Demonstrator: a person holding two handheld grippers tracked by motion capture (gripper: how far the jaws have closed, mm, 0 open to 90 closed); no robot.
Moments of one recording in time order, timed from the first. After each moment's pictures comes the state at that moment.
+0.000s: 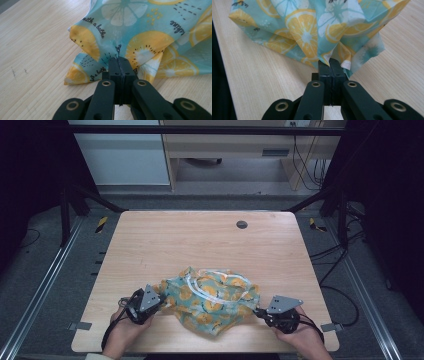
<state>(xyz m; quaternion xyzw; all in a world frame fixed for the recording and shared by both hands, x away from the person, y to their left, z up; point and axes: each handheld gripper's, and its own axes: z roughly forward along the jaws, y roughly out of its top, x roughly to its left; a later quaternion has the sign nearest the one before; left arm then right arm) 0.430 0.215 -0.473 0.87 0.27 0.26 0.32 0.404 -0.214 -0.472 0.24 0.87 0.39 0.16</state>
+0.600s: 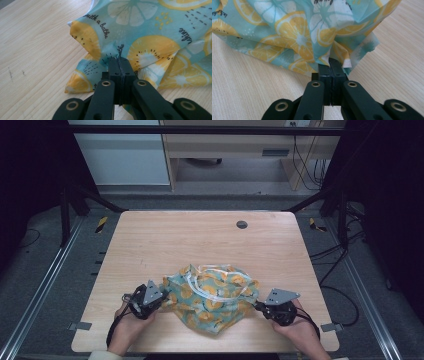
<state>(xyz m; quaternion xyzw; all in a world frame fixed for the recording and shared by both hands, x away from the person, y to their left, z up) 0.444 0.209 -0.476 0.86 0.29 0.25 0.33 0.422 -0.211 -0.474 0.27 0.86 0.39 0.17</state>
